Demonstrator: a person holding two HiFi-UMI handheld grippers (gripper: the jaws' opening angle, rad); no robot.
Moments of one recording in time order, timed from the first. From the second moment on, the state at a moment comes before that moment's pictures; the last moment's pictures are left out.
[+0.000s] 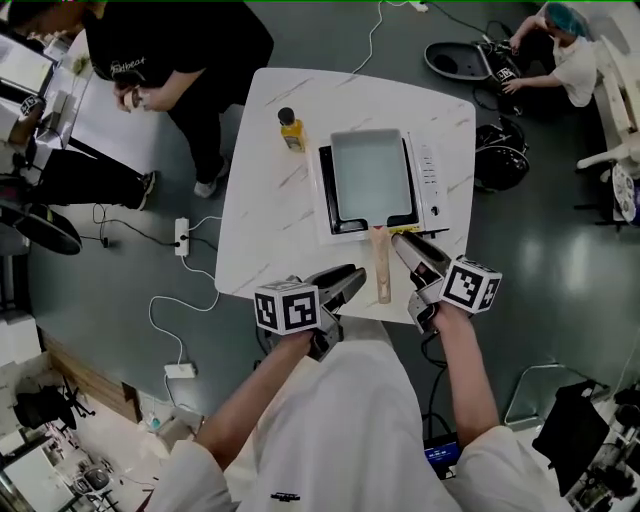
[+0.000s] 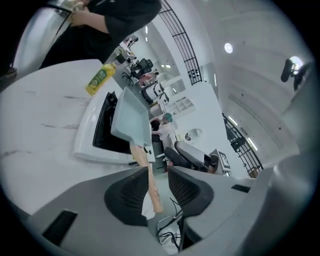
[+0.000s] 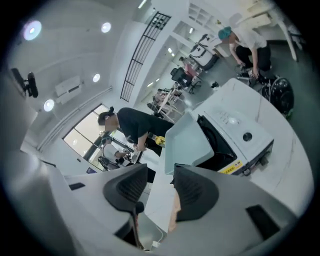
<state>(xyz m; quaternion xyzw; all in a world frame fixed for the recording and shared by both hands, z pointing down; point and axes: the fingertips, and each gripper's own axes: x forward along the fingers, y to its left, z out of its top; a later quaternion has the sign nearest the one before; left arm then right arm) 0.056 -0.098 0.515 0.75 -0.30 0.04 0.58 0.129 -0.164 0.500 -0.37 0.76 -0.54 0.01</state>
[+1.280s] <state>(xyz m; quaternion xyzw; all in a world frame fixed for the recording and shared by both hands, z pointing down) -0.006 -0.102 0.355 0.87 -0.43 0.07 0.24 0.141 -0.110 0.344 -0.53 0.83 -0.17 -0.06</state>
